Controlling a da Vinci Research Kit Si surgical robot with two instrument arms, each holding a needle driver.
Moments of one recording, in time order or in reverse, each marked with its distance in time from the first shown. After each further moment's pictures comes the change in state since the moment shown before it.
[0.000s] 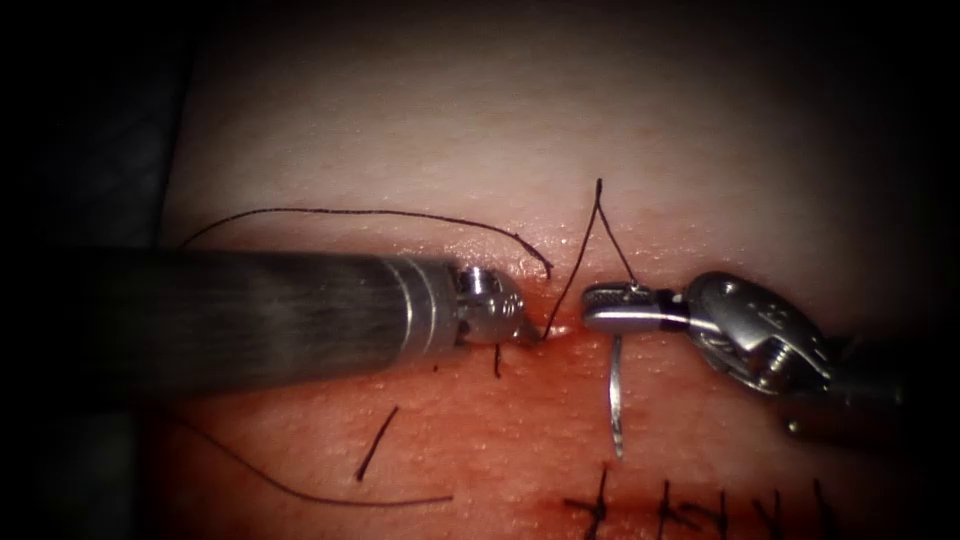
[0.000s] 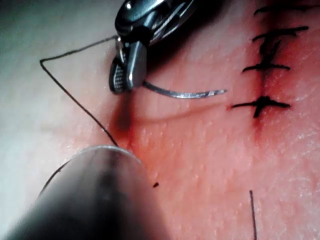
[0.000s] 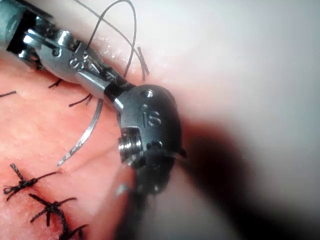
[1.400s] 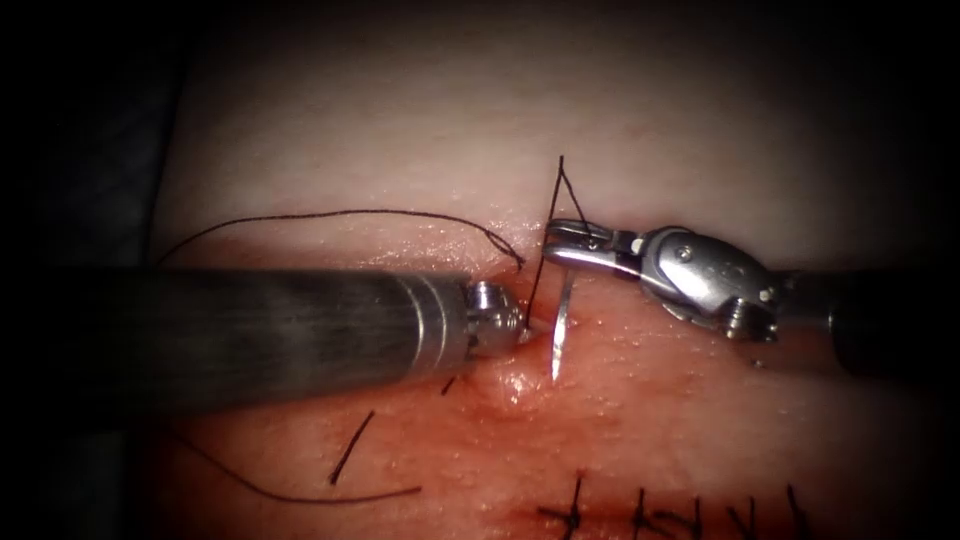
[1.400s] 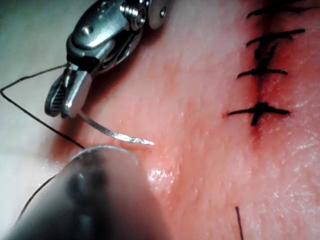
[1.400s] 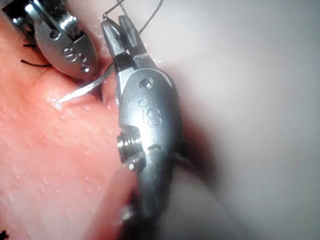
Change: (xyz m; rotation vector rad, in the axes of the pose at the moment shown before) right arm -0.001 0.003 0.005 -0.064 0.103 -0.414; left arm -0.003 0.003 0.001 -0.129 -0.078 -0.053
